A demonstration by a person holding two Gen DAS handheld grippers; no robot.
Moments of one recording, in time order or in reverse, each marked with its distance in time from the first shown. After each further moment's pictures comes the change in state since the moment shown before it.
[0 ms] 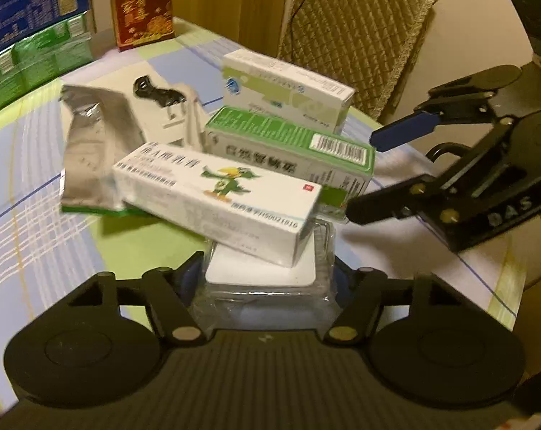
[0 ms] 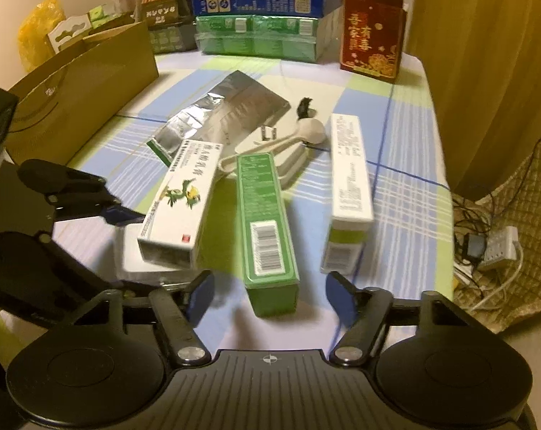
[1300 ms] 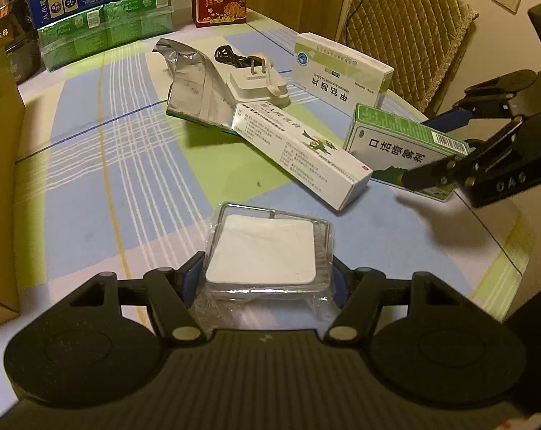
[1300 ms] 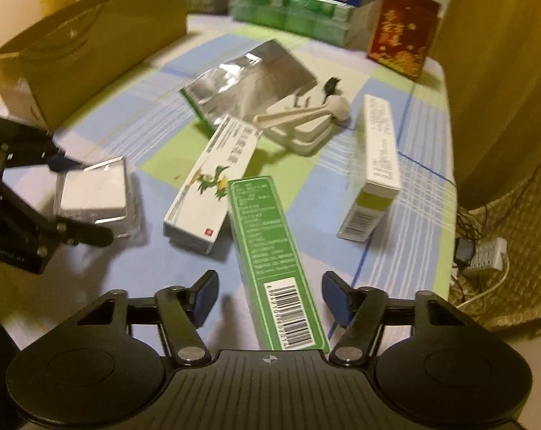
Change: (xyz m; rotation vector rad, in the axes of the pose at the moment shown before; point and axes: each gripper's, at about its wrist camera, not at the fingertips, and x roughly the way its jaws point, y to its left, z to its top) left arm -0.054 0.012 -0.062 -0.129 -0.013 0.130; right arm -0.004 0.024 -0.024 -0.158 0.091 -0.047
